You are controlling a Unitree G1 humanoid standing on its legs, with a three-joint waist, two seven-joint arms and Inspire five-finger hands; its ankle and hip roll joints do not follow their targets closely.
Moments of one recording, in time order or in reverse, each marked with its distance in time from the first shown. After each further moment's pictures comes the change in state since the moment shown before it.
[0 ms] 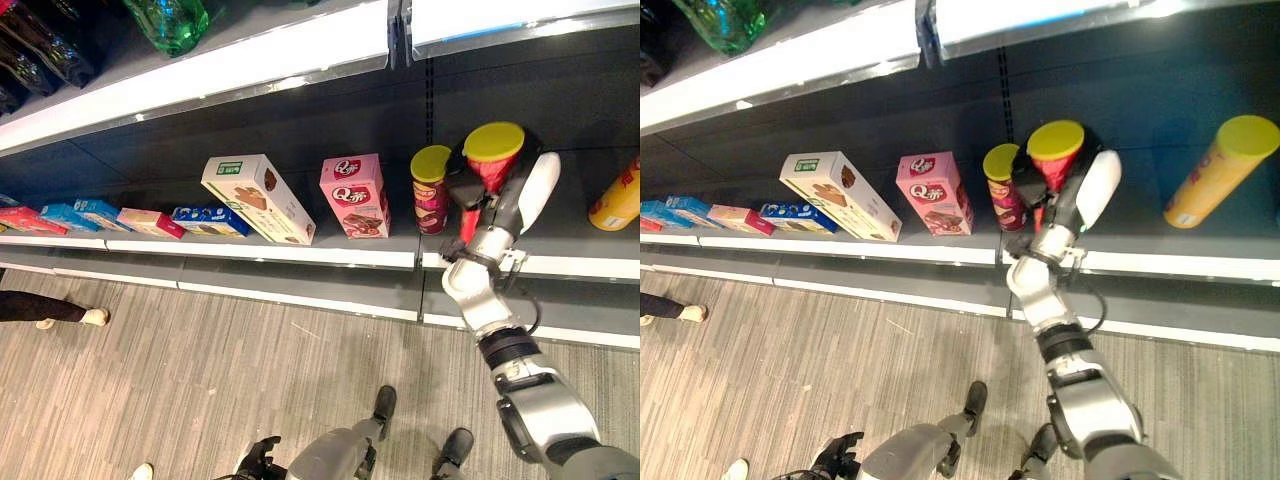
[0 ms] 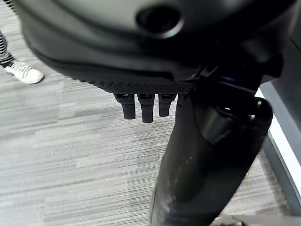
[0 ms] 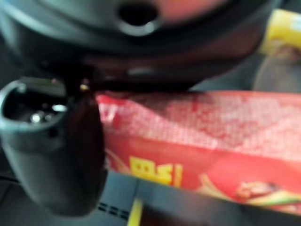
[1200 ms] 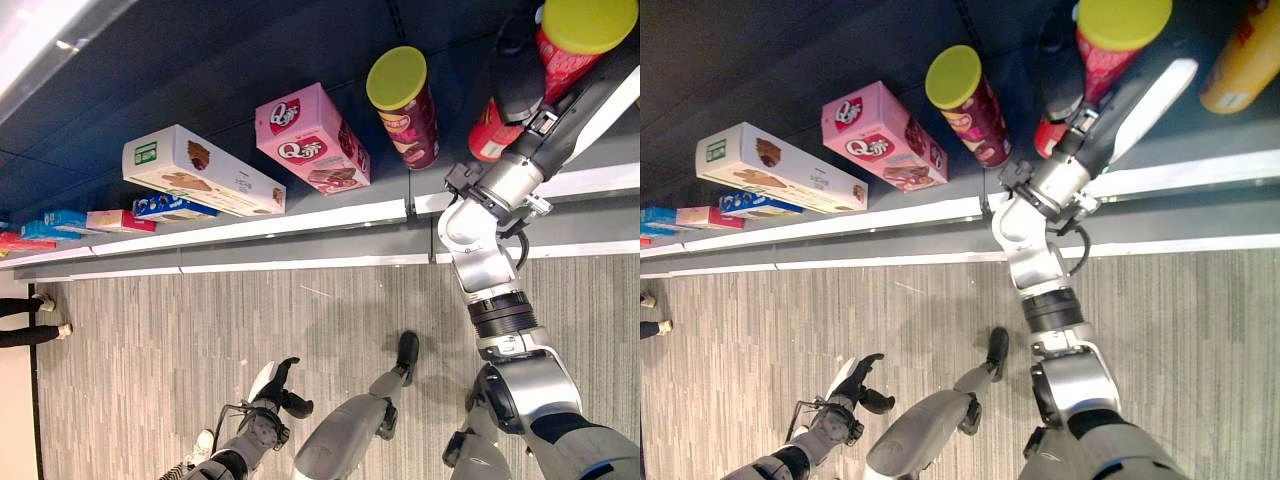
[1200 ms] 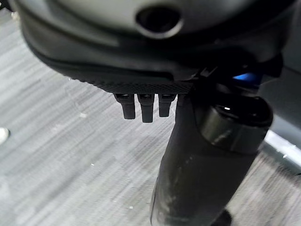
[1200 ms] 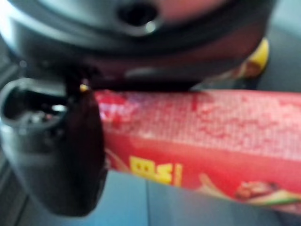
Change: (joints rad) left arm -0.253 0.018 -0.112 -0.036 0.203 -0.025 0.172; right arm -0.093 0.130 -0.064 -0.367 -0.011 -0.061 -0.136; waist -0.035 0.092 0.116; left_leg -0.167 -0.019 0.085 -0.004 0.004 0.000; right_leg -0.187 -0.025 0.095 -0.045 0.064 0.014
